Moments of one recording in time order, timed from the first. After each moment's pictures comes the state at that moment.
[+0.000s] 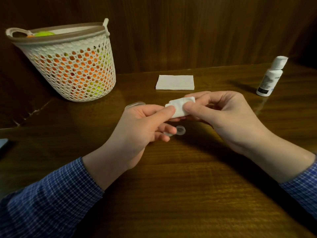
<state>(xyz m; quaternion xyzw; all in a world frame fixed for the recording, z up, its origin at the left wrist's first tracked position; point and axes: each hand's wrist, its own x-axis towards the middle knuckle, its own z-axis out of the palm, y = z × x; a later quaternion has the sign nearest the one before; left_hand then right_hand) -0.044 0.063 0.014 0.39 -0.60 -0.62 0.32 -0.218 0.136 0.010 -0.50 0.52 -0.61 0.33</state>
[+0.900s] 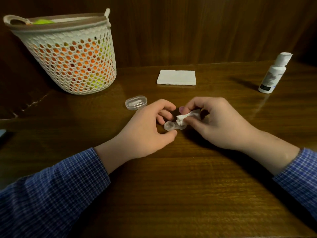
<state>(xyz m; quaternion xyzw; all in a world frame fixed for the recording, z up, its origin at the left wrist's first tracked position) -0.035 0.041 -0.019 0.32 -0.87 -0.31 0.21 -0.227 0.127 -0.007 -0.69 0.63 -0.33 0.12</state>
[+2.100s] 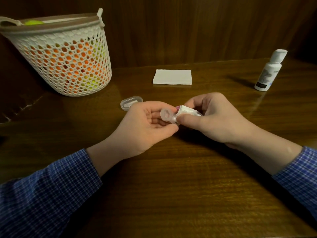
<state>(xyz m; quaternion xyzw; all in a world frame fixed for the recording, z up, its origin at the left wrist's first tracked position) -0.037 0.041 -0.016 0.24 -0.81 -0.45 0.28 -0.223 0.127 -0.001 -0.56 0.65 -0.43 0.28</state>
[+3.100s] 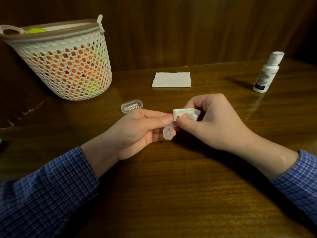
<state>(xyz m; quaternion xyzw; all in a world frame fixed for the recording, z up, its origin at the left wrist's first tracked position) -0.036 0.032 -0.005 0.29 -0.57 -0.75 0.15 -0.214 0.133 0.001 -0.61 0.66 -0.42 0.14</state>
